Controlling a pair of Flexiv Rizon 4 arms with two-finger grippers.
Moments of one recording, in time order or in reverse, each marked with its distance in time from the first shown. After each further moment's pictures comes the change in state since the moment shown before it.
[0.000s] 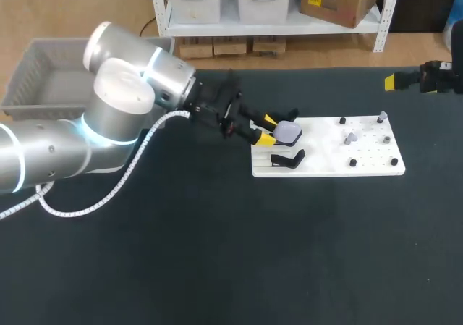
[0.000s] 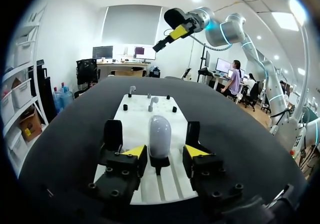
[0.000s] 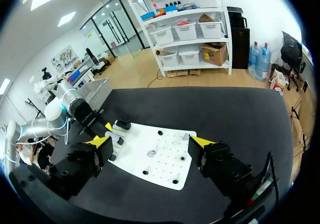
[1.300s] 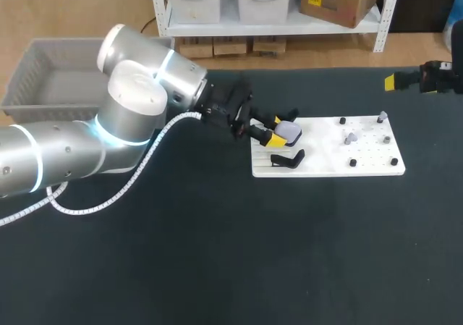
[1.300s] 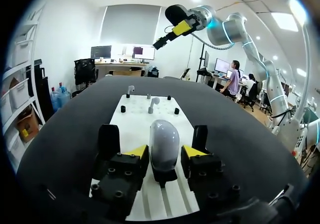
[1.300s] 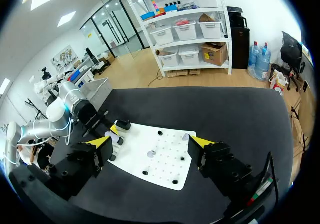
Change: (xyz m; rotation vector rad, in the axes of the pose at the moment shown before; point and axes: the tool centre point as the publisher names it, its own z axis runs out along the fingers) left arm -0.004 0.006 0.021 0.019 -0.005 0.003; right arm 0.000 0.000 0.000 0.000 0.000 0.000
